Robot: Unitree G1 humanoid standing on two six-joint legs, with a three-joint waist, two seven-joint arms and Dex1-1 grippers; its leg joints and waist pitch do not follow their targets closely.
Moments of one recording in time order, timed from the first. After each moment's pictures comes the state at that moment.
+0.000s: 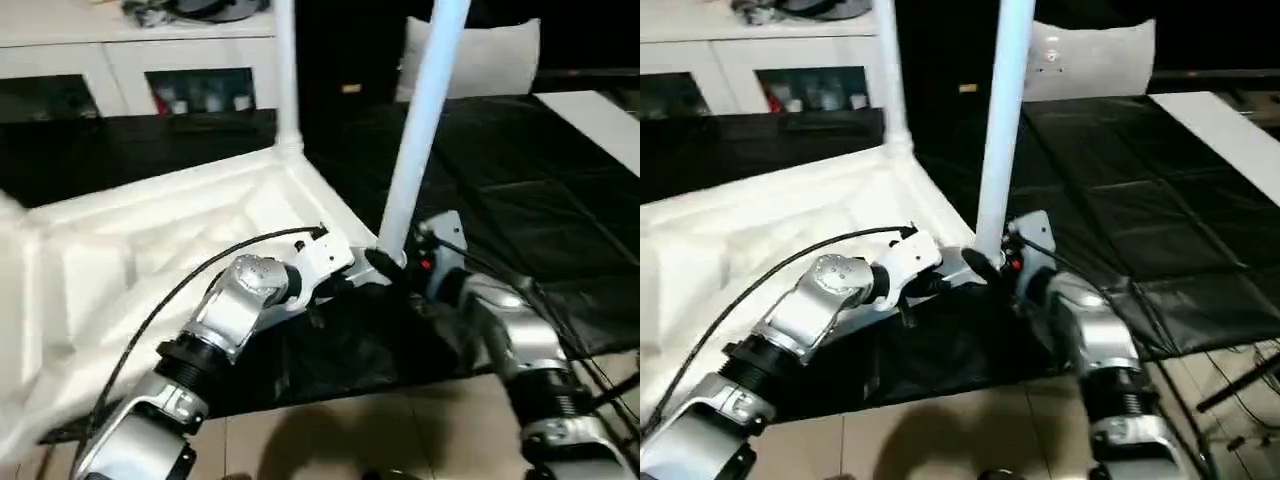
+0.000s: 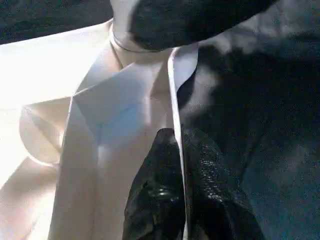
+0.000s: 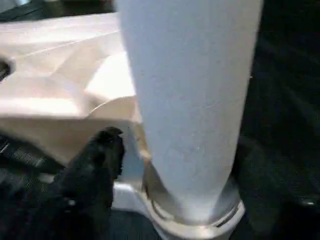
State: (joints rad) left arm -0.61 0.21 -0.37 0.46 0.17 0.30 -0.85; right arm -0.43 -0.25 0.00 0.45 0.17 0.25 0.74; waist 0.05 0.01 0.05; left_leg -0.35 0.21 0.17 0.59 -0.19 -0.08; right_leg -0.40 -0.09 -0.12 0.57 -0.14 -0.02
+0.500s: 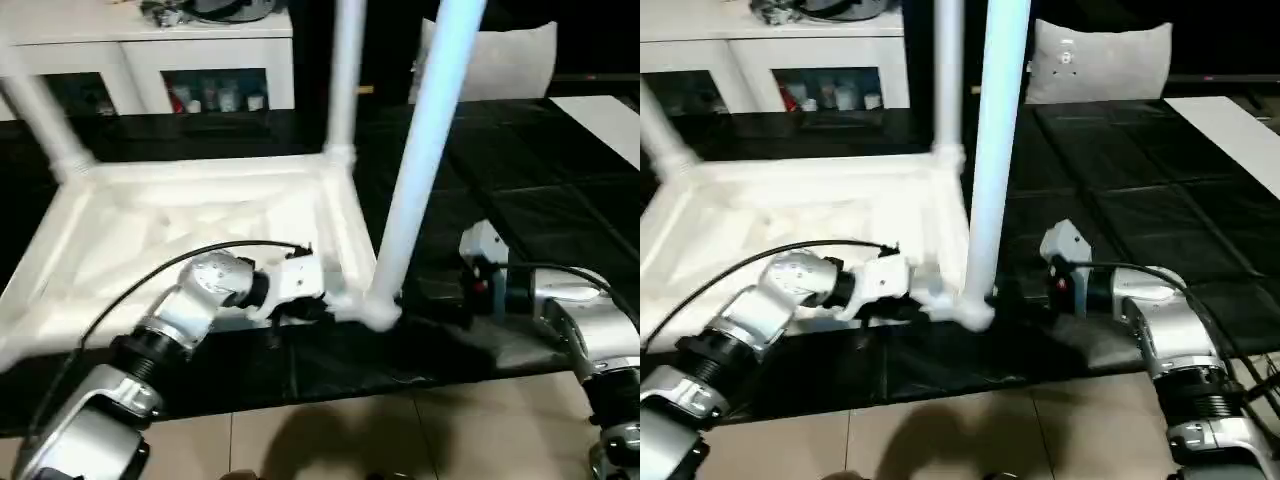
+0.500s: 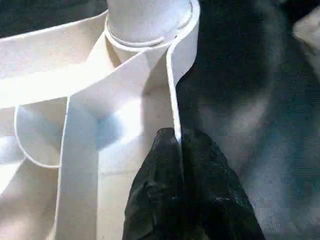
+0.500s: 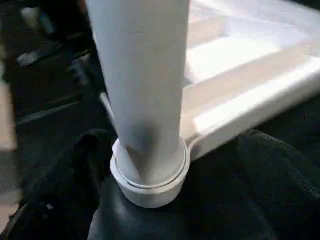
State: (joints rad) left arm -0.62 0.39 -0.44 0.52 0.12 -0.03 -1.22; right arm -0.42 -0.53 0.09 0.40 0.21 0.16 1.27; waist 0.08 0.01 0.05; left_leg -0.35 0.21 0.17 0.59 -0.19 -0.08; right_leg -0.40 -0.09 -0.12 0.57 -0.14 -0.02
